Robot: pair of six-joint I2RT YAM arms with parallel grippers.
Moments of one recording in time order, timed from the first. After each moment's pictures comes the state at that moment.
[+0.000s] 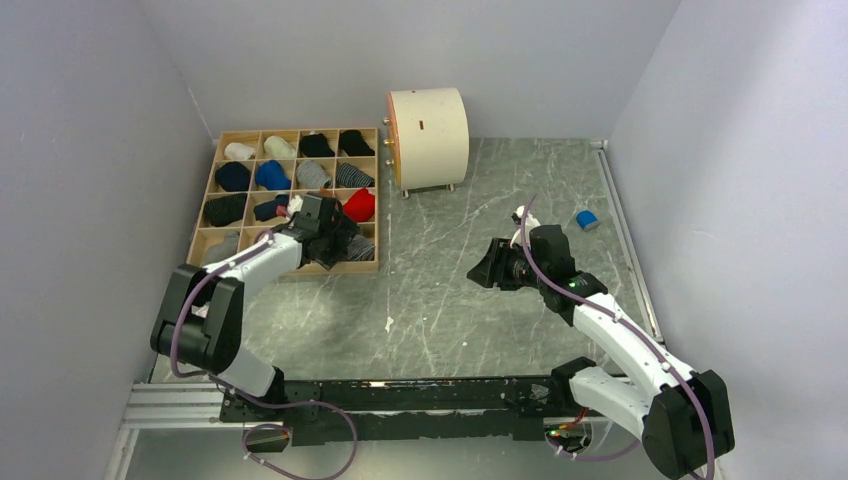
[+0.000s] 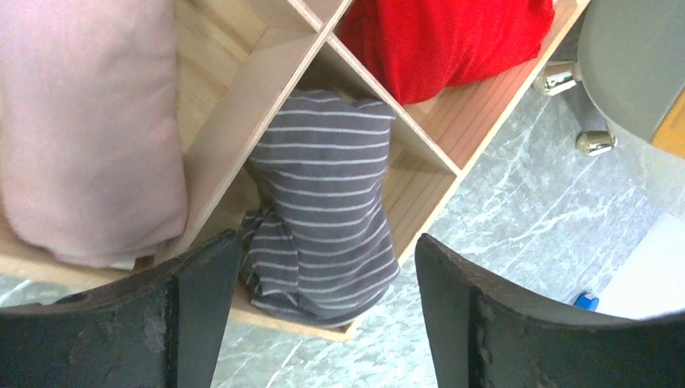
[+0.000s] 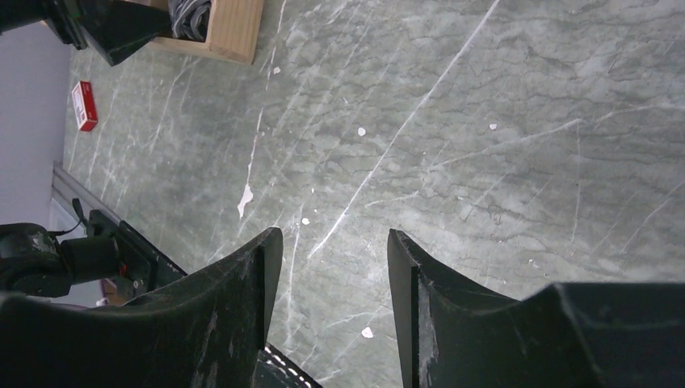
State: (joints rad) left arm -0.34 1.54 0.88 -0.23 -0.11 -1.17; right arm 0.37 0.97 0.58 -0.22 -0.35 0.50
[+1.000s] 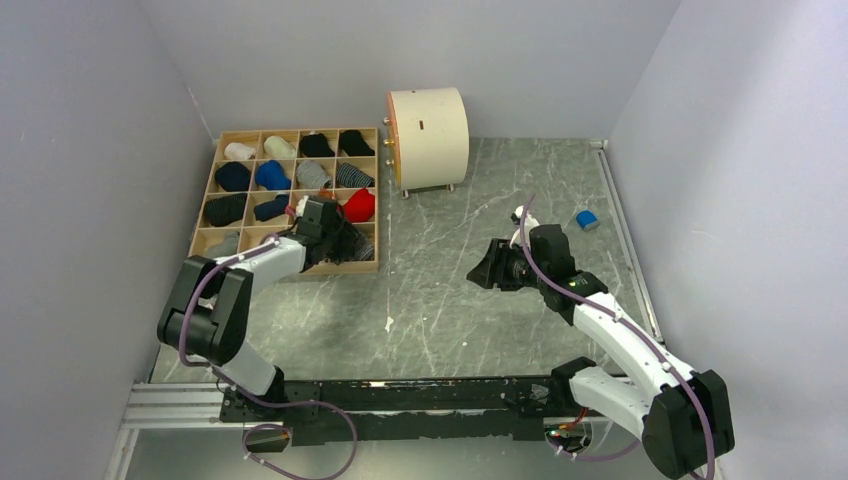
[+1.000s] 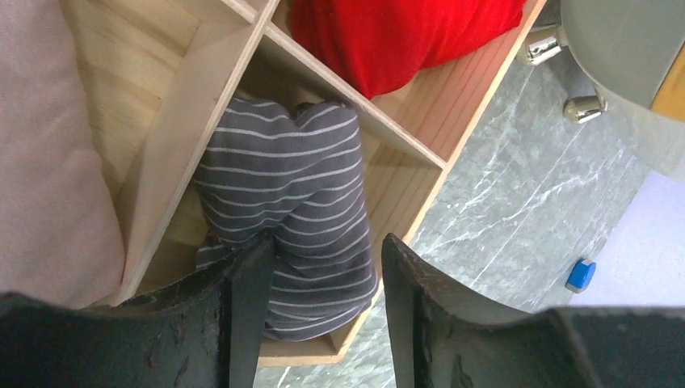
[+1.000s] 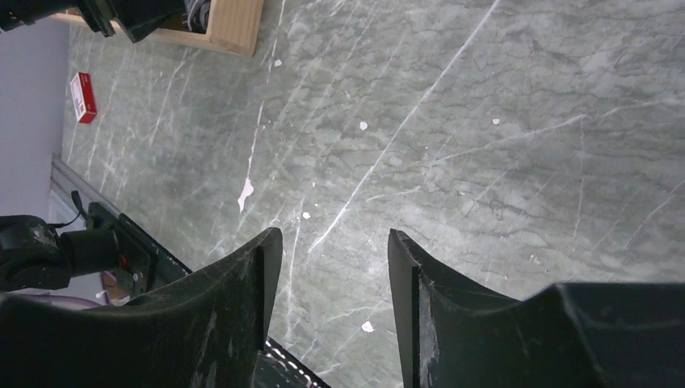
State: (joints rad) left arm -0.34 1.58 0.83 -0.06 -0.03 -1.12; right arm 0.37 0.98 0.58 -0.24 -0.37 0.49
